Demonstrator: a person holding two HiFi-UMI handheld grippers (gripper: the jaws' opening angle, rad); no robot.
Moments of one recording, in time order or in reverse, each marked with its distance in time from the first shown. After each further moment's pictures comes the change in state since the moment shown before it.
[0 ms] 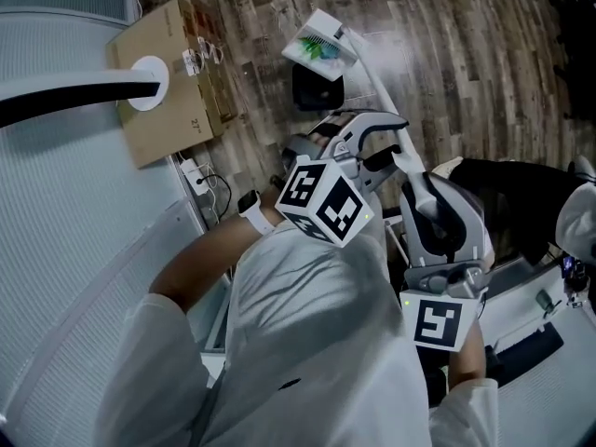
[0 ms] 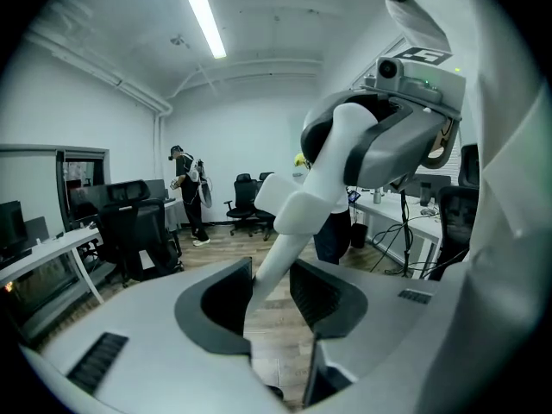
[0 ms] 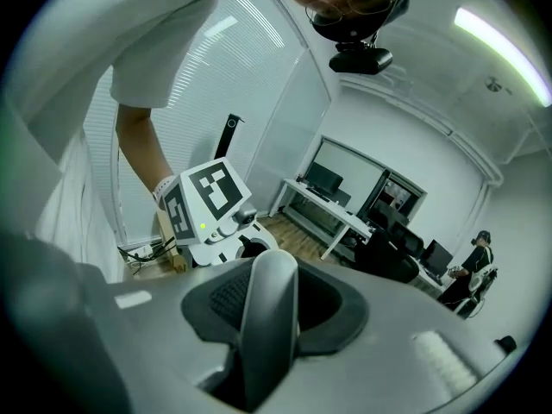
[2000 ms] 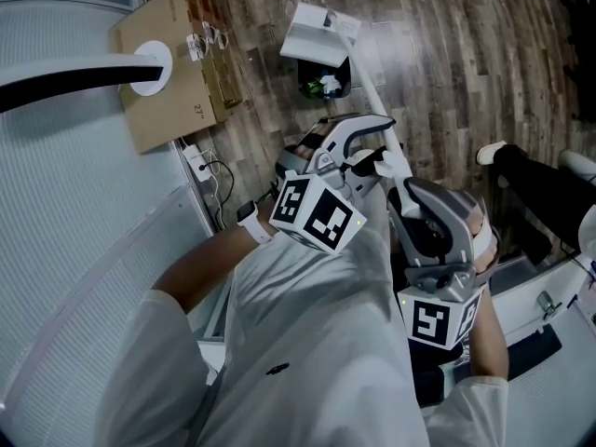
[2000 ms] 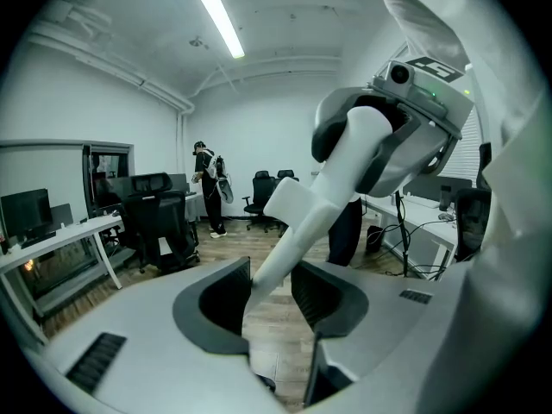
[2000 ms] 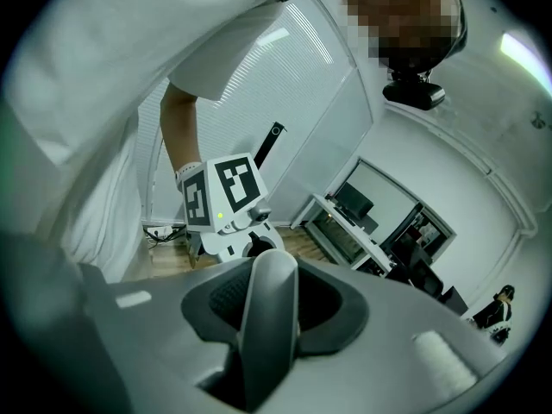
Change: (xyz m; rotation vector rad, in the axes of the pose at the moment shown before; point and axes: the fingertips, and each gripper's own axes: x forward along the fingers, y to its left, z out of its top) left arm -0.020 -0.009 -0.025 -0.081 0.013 0.130; right arm 0.001 0.040 0.000 -0.249 -0.093 0.156
